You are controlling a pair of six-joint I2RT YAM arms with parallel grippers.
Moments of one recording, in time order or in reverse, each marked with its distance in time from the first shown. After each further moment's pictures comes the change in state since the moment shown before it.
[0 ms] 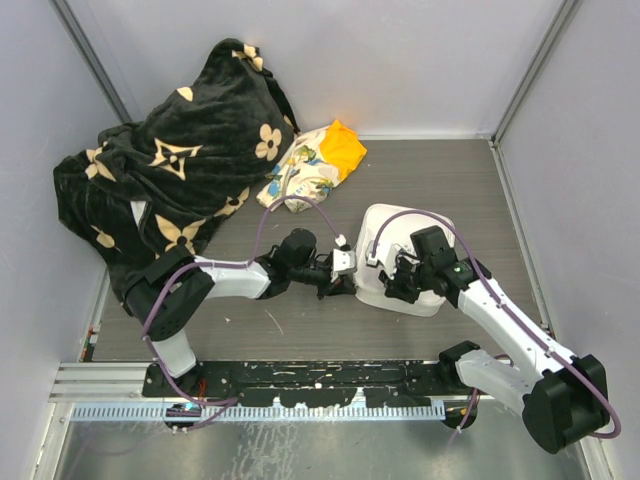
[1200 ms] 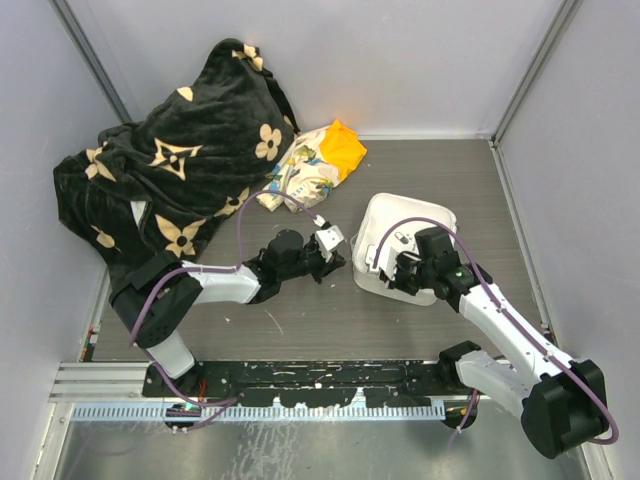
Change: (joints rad) left arm 0.045 -0.077 -0.091 0.171 -0.467 -0.194; right arm -0.044 -0.051 -0.060 0.131 0.005 -0.233
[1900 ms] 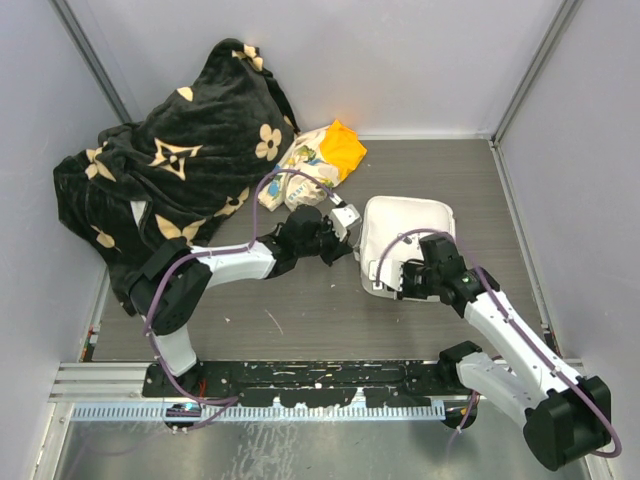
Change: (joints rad) left arm 0.029 0.111 0.296 -0.318 0.006 0.002; right arm -0.006 -0.063 0.006 -0.128 0.073 -0.204
